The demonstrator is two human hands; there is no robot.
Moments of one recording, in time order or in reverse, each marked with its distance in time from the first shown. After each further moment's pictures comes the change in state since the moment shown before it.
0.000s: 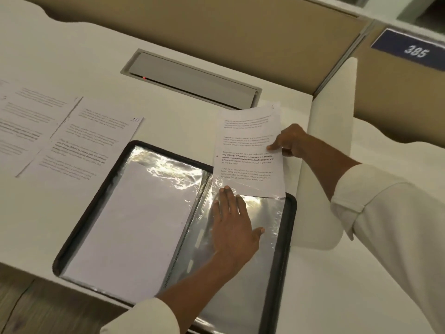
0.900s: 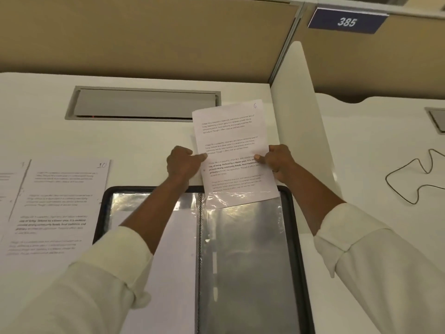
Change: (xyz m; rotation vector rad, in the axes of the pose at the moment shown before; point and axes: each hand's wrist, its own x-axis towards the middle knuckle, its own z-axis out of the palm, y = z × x) left_hand 0.213 -0.096 -0.112 -0.812 -0.043 -0.294; right_hand -0.029 0.072 0.033 0.497 0.214 0.089
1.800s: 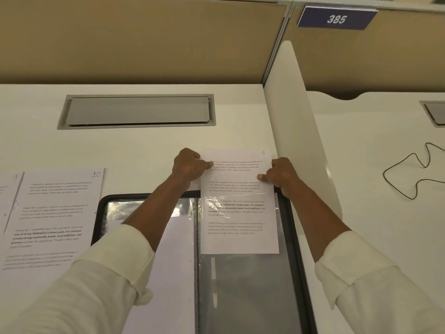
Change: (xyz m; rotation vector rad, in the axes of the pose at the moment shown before) left_hand 0.011 0.015 0.021 0.120 -0.192 0.036; right_hand -0.015 0.032 -0.020 -0.307 0.010 0.006
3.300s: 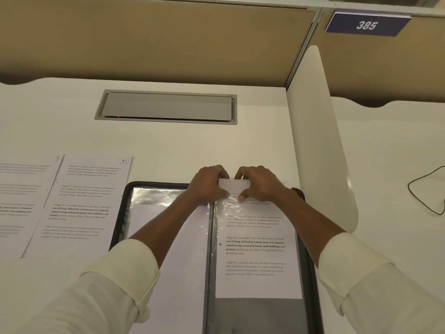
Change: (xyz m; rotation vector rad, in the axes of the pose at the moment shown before) left_hand -0.062 -0.039 -0.008 0.438 -0.157 0.383; right_hand -0.062 -0.044 0.062 -0.687 -0.265 -0.631
